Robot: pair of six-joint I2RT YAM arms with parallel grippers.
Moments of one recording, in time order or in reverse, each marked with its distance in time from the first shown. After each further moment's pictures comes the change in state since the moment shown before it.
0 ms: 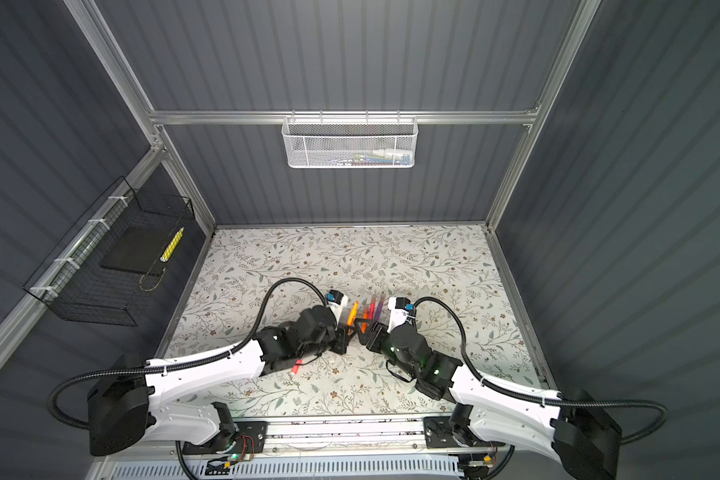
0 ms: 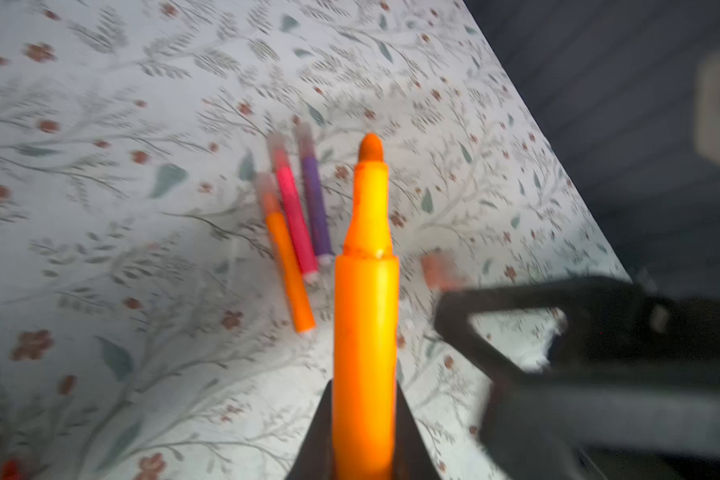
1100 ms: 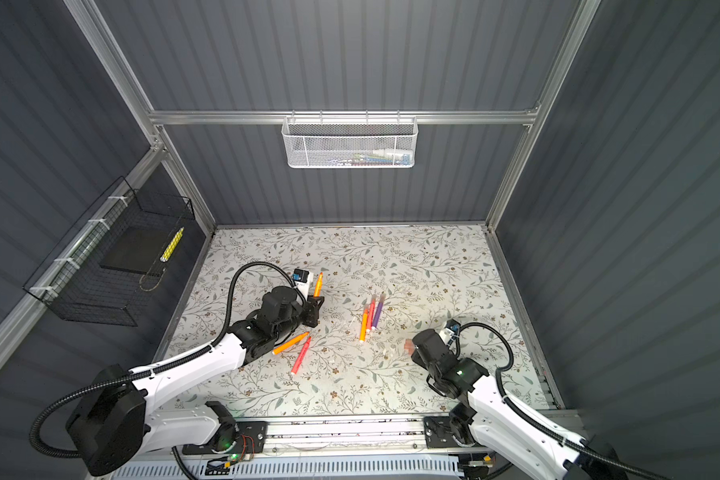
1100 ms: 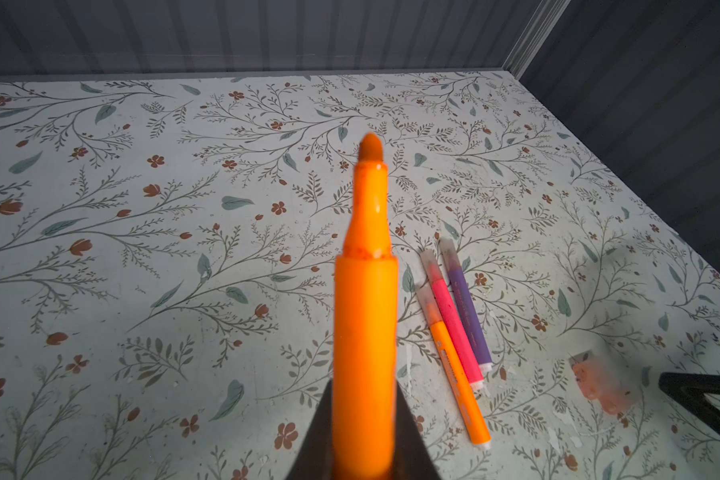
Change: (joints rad) left arm 0.246 -0.089 -0.167 0.244 -0.027 0.304; right arm -0.320 -0.166 -0.087 -0.715 0.117 0.011
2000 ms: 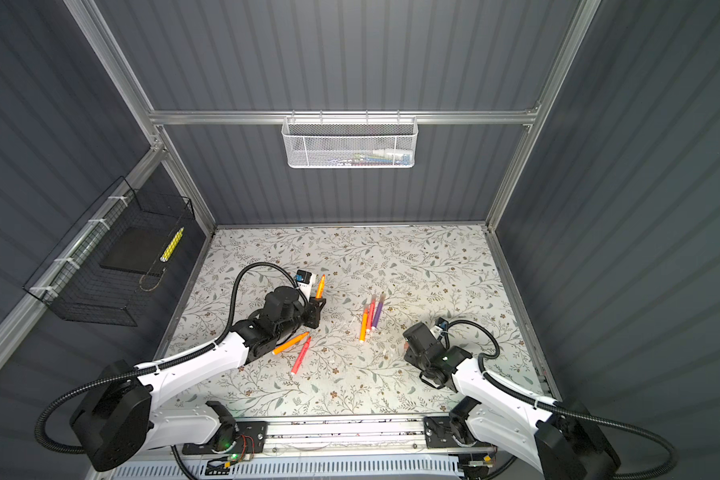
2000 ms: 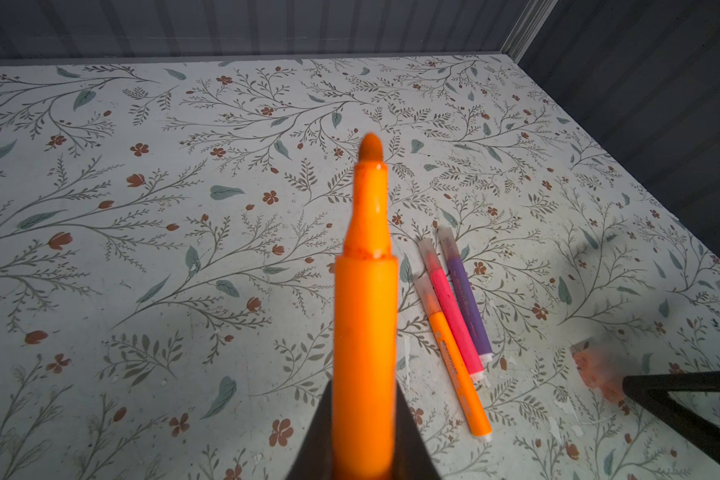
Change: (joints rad) left arm 0.000 0.026 0.000 0.003 0.022 0.006; right arm 0.000 0.228 0.059 0.045 -0.086 0.000
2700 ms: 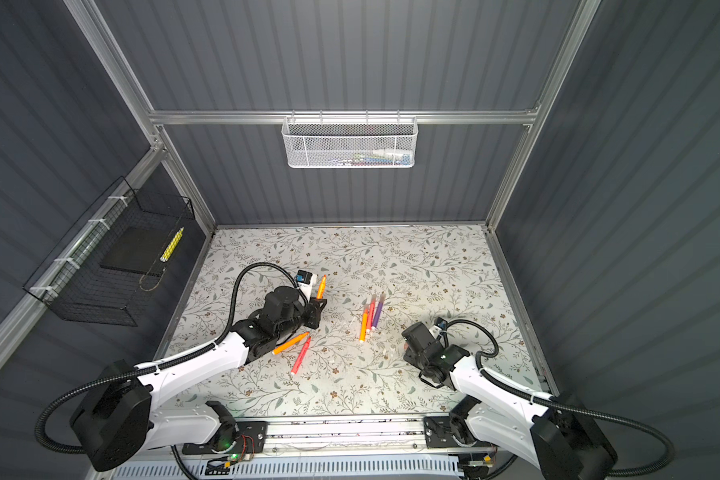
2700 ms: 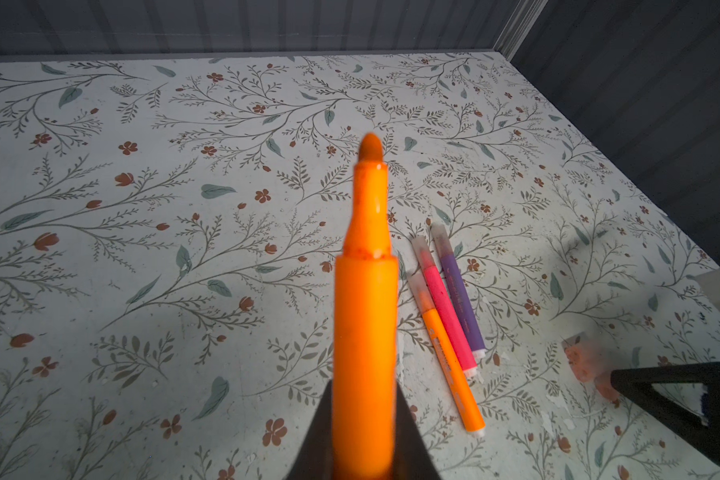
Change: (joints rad) left arm 0.000 0.000 0.000 0.000 0.021 0.000; right arm 0.001 0.019 0.002 -0.003 0.003 -0.004
